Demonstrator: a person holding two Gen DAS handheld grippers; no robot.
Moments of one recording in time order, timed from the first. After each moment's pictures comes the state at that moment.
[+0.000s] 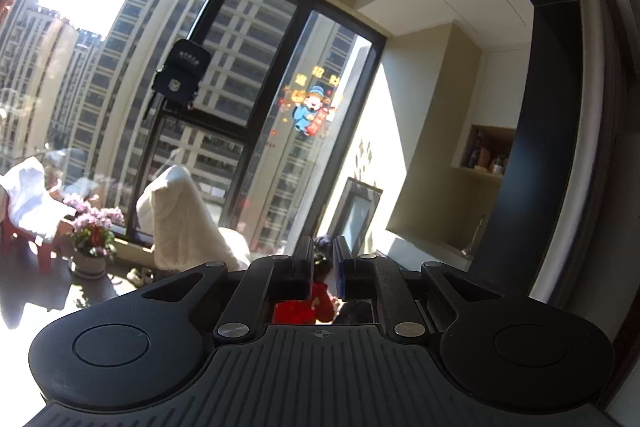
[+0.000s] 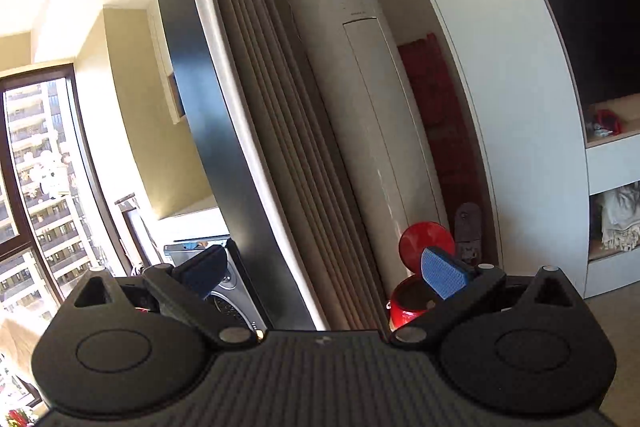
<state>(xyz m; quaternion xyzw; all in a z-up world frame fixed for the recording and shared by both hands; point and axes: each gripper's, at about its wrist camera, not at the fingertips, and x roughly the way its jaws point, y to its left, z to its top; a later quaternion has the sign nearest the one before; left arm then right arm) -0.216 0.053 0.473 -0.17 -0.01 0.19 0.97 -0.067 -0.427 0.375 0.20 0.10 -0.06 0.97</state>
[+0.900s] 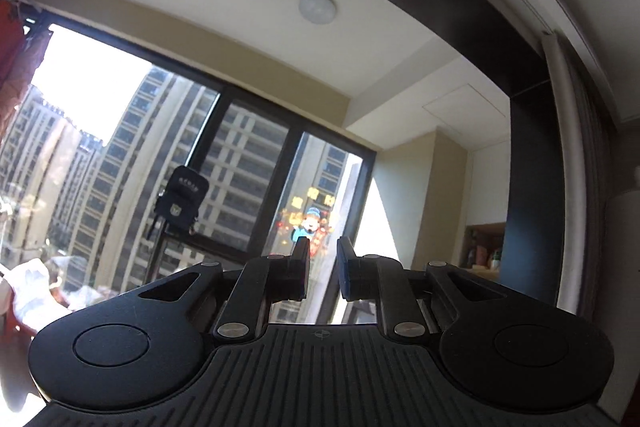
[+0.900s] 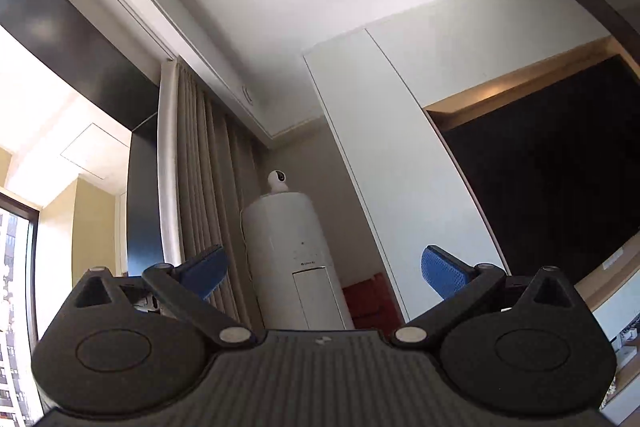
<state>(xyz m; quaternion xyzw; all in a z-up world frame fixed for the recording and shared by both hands) -0.269 0.012 0.527 -0.10 -0.16 0.23 0.96 -0.143 -0.452 0.462 0.08 -0.22 -0.22 0.95</state>
